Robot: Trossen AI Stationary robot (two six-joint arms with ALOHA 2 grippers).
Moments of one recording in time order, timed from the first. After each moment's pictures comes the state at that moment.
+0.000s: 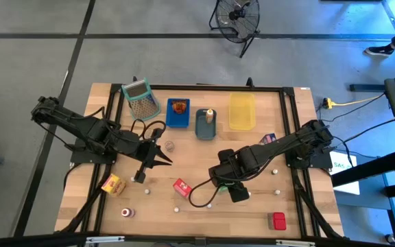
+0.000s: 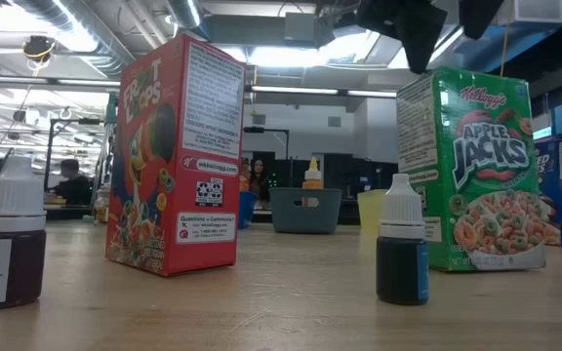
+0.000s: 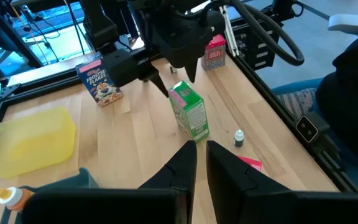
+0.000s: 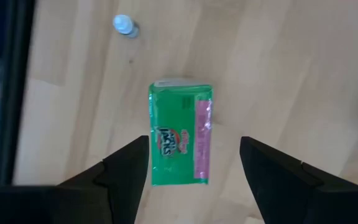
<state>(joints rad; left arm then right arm) -0.38 1.11 1.12 -0.50 -0.17 0.07 0.41 1.86 1.70 -1.24 -0.03 0.14</state>
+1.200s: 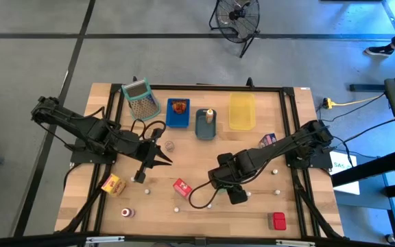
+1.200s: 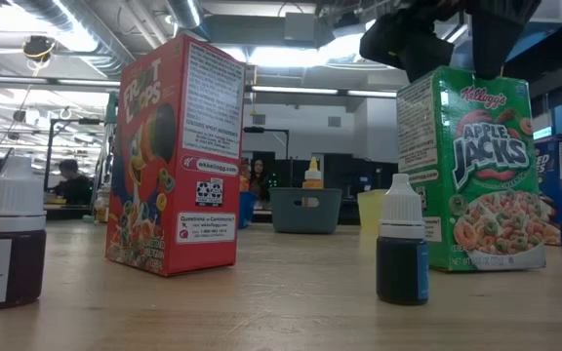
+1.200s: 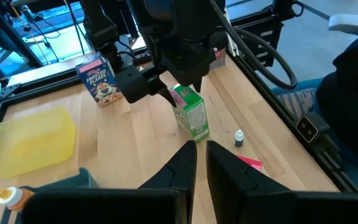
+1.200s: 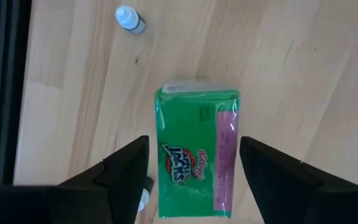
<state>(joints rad) -0.38 1.11 1.12 -0.50 -0.17 0.07 0.42 1.86 1.57 -1.10 -0.06 0.14</state>
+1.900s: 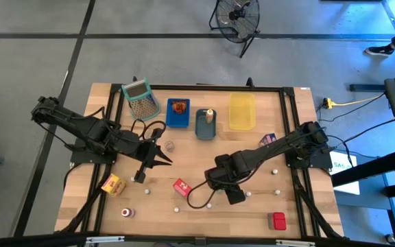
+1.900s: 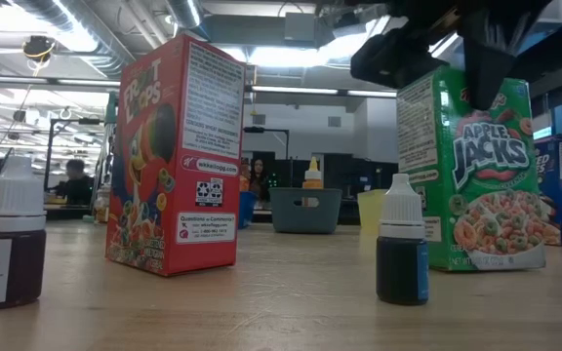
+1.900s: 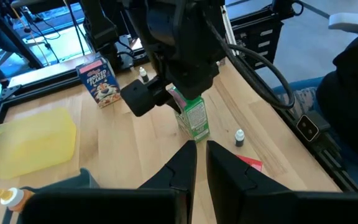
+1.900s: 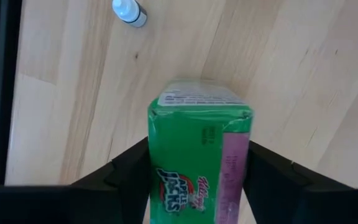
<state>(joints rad) -0.38 1.11 1.12 -0.50 -0.17 0.07 0.39 1.91 1.57 -1.09 -0.11 0.09</state>
